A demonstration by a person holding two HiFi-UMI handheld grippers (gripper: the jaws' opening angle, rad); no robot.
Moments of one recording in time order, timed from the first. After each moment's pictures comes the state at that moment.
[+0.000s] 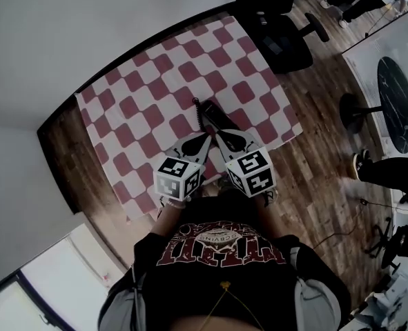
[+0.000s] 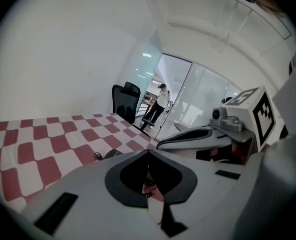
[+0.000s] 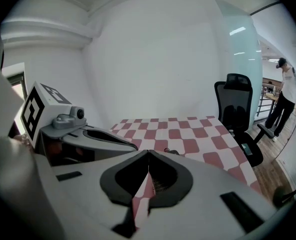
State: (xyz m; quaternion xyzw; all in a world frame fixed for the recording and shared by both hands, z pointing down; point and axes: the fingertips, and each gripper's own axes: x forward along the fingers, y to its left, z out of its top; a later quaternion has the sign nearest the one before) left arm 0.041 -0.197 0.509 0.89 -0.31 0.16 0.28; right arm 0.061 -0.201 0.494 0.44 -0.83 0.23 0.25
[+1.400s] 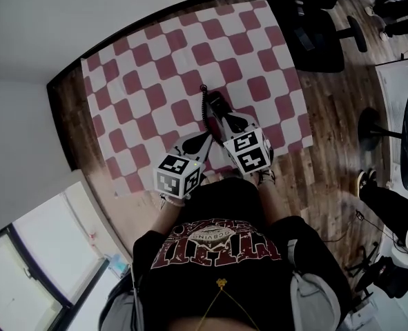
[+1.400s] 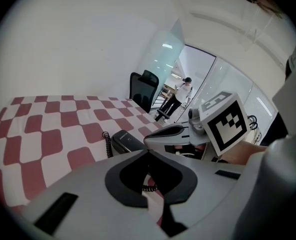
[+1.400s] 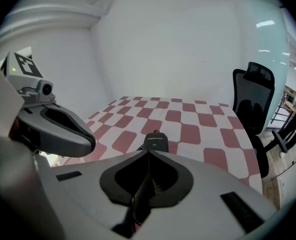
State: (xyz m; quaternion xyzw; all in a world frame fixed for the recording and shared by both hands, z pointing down) left arm 0.051 -0.201 0.565 0.83 -0.38 0.20 0.35; right arm 0.086 -0.252 0.593 0.35 -0.84 0.21 0.35
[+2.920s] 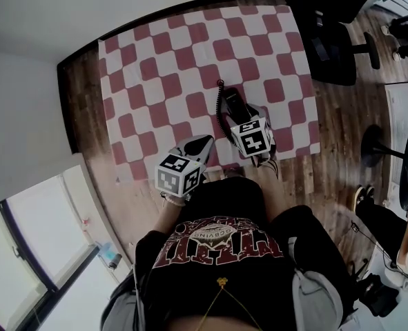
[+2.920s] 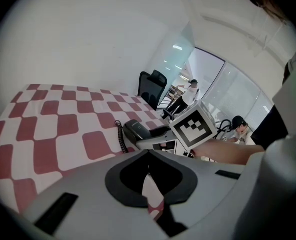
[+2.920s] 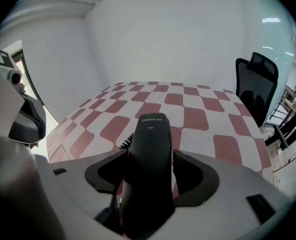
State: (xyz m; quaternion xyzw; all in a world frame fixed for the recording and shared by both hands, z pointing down) left arm 0.021 -0.170 0.575 0.81 -0.40 0.19 0.39; right arm 0.080 -0.260 0.655 0.35 -0.82 0.23 0.40
